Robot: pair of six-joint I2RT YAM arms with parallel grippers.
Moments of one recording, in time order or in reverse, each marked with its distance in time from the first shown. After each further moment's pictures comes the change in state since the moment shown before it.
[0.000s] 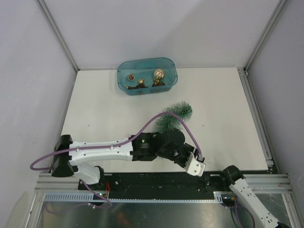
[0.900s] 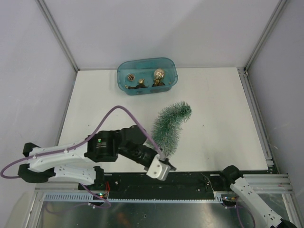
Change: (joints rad) left arm -0.023 -0.322 0.018 -0.241 0.193 -0.145; right arm 0.034 0.082 -0.260 0.106 0.124 -0.098
